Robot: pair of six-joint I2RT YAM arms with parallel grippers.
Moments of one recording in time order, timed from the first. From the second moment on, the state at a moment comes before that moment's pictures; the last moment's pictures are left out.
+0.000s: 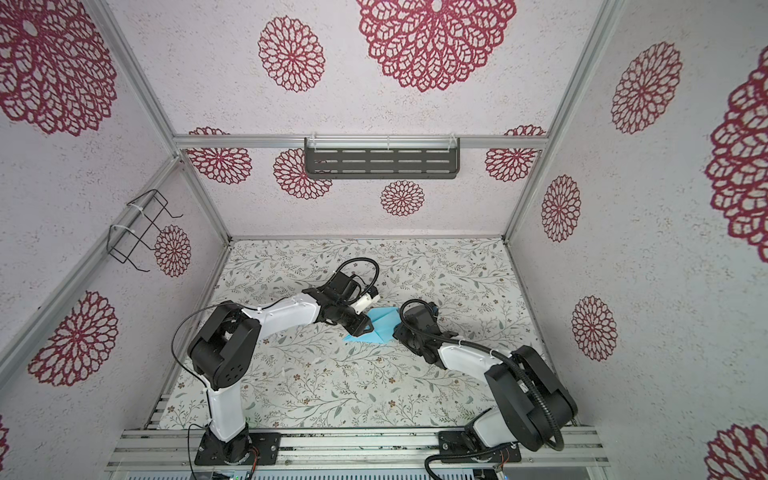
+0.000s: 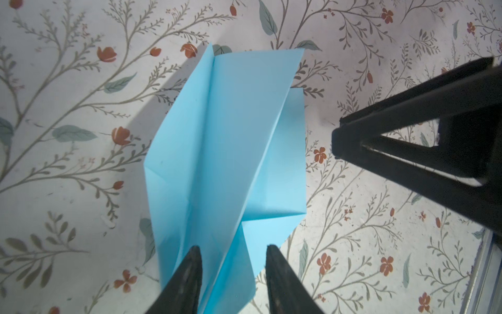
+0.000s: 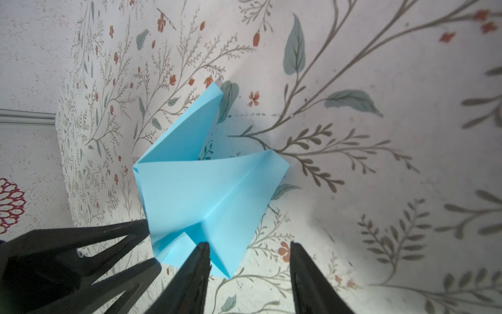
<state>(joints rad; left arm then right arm) -0.65 1.96 1.29 -0.40 0.34 0.10 0.59 1.43 0.60 0.01 0.02 1.14</state>
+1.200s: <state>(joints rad) -0.64 1.85 1.31 -0.51 -0.16 -0.43 0.54 1.38 0.60 0.02 0.05 0.98</state>
